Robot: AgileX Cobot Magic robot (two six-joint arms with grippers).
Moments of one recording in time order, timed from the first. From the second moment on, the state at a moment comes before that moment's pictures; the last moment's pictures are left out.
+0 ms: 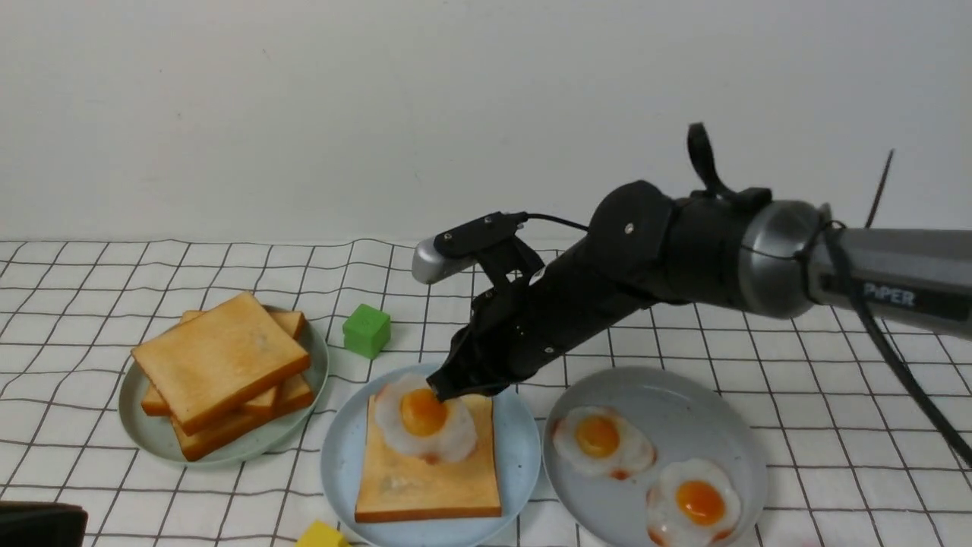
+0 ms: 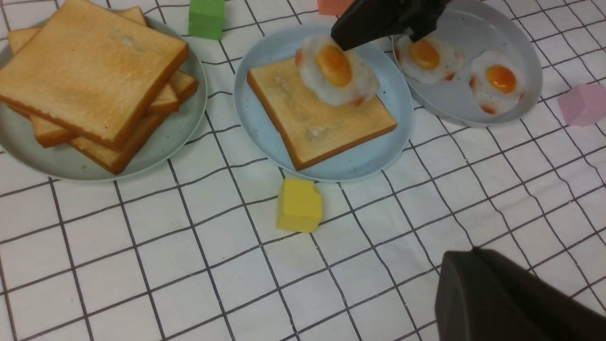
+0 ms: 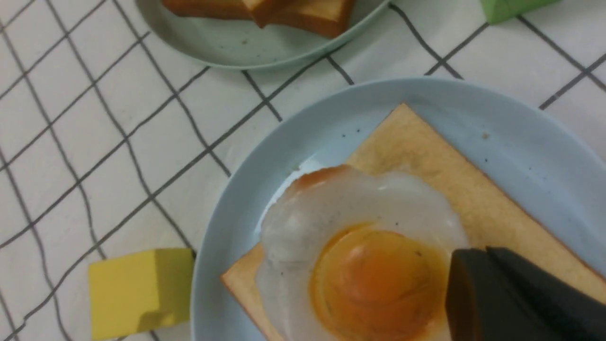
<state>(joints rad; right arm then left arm) 0.58 2.04 -1.48 0.74 0.58 -0.71 -0.59 0.53 -0.79 -0.02 0.97 -0.22</state>
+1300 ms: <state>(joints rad) 0.39 0.98 -1.02 0.63 0.90 -0.80 0.05 1.31 -1.06 -0.30 0.80 -0.29</state>
